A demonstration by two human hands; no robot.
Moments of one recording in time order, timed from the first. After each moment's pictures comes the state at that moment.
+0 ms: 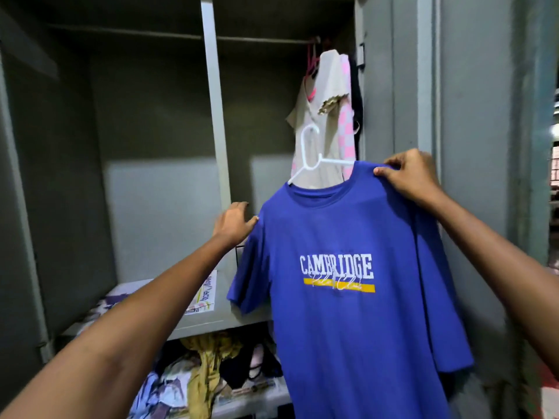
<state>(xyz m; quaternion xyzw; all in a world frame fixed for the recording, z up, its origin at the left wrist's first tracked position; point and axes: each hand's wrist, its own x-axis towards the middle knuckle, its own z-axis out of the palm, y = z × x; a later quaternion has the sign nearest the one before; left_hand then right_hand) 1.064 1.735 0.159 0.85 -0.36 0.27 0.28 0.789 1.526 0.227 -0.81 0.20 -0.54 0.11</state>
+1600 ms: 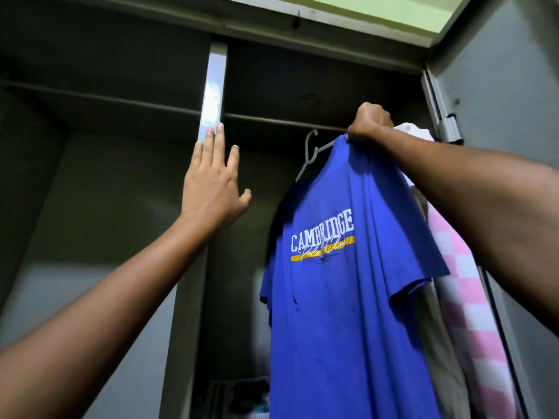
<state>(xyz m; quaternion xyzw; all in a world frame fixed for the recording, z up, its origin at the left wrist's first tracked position) 1.231 1.650 0.424 0.67 -0.20 0.70 0.11 1.100 1.435 0.564 -0.73 0.23 -0.65 -0.01</state>
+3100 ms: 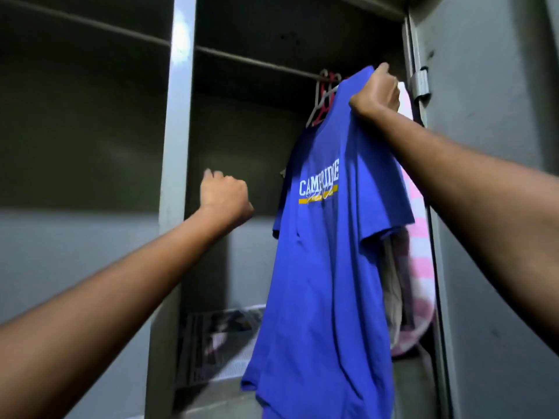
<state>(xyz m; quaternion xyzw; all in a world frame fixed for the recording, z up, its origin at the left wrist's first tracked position) 1.221 1.601 0.353 0.85 -0.27 0.45 0.05 1.067 1.440 0.492 -0.64 0.28 -0.71 0.08</state>
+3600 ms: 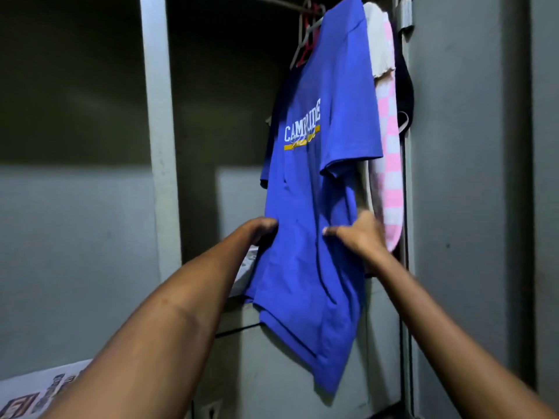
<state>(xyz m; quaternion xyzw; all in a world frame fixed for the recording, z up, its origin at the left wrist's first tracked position) 1.250 1.502 0.228 0.81 -0.38 -0.16 0.42 1.053 1.455 0.202 -0.74 0.32 -0.50 0.30</state>
